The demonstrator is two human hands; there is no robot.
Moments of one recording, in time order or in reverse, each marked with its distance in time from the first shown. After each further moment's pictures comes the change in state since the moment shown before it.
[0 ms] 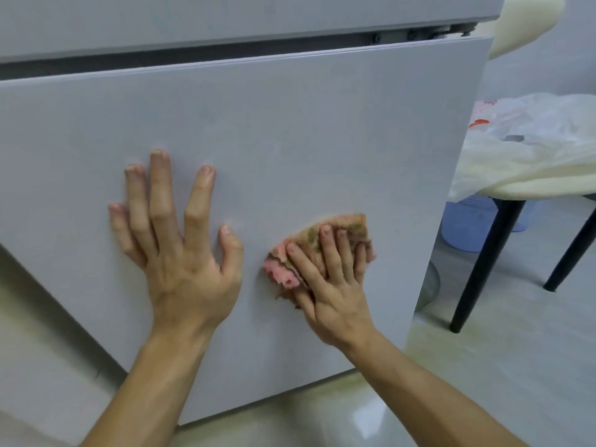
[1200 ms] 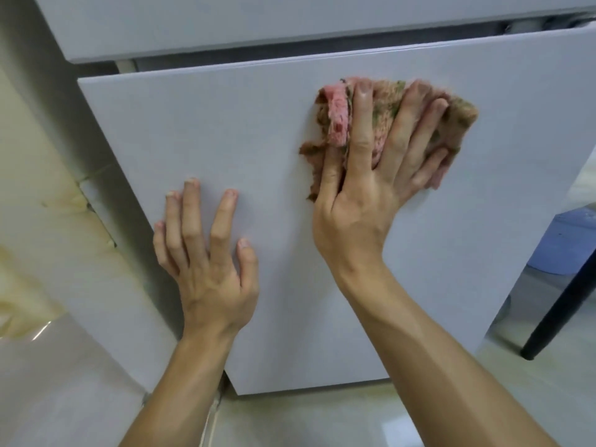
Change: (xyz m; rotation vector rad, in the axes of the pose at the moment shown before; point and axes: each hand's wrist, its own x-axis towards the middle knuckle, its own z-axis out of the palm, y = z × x) left_hand -0.037 -0.071 -0.034 0.091 0.015 -0.123; right_hand 0.156 -0.112 -0.015 0.134 0.380 0.385
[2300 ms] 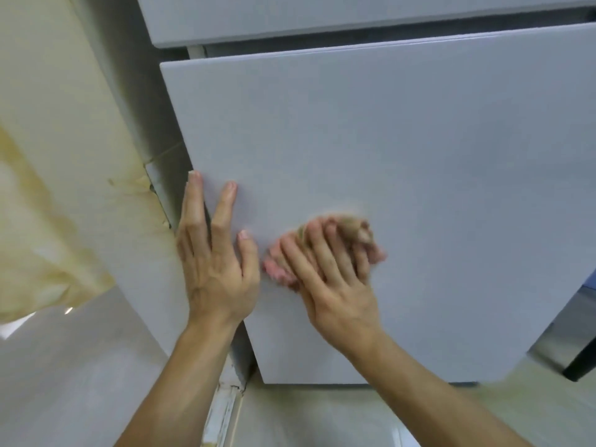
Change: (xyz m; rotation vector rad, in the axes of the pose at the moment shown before) left_hand 0.002 -0.048 -0.022 -0.128 -0.049 -0.021; right_hand -0.141 0.028 0.007 0.002 -0.358 -0.573
